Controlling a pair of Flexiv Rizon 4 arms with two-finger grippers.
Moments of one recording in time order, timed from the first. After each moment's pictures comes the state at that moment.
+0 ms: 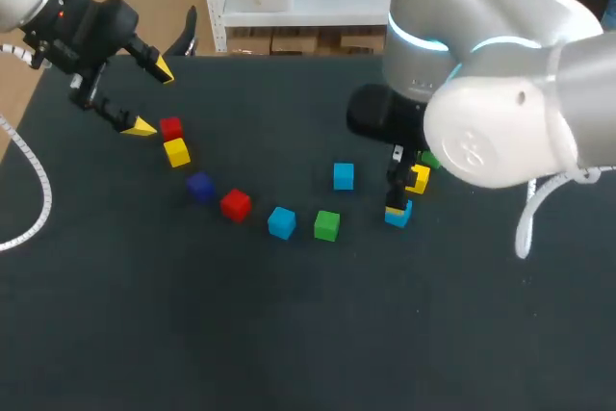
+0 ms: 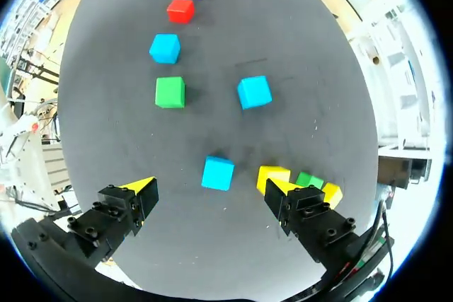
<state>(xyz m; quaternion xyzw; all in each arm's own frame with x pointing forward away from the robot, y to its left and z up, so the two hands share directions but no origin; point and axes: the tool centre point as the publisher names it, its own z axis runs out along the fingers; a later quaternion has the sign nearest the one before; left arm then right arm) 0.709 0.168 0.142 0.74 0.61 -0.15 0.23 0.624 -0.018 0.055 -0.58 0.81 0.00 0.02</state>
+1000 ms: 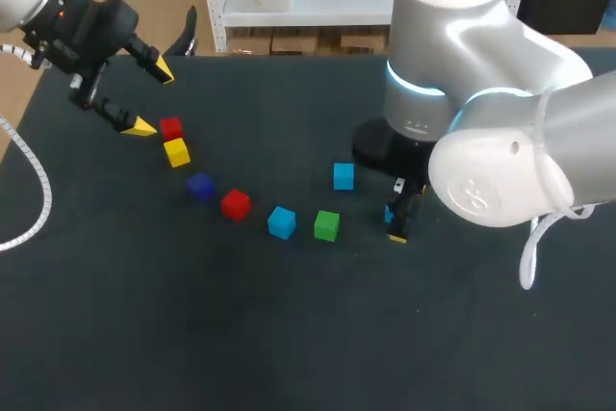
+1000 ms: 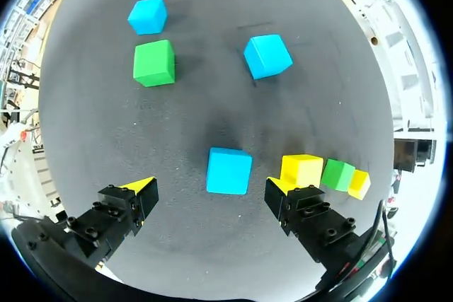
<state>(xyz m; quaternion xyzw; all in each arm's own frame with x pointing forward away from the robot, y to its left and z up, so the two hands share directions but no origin) 0.709 0.168 0.142 0.74 0.61 -0.15 0.23 0.616 -0.028 0.004 -0.55 0.83 0.00 0.01</state>
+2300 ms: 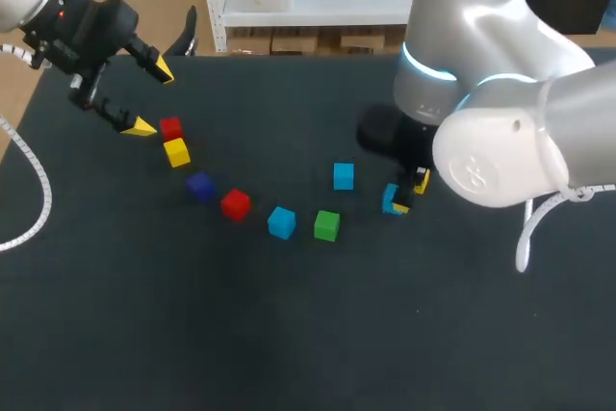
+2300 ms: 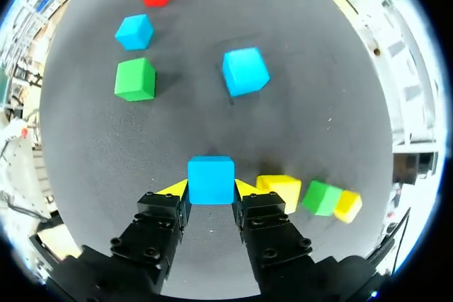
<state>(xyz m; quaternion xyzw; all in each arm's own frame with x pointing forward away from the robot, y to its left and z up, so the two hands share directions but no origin) 0.709 0.168 0.142 0.74 0.61 -0.15 0.23 0.648 -0.025 0.007 -0.58 0.81 0.03 0.04</state>
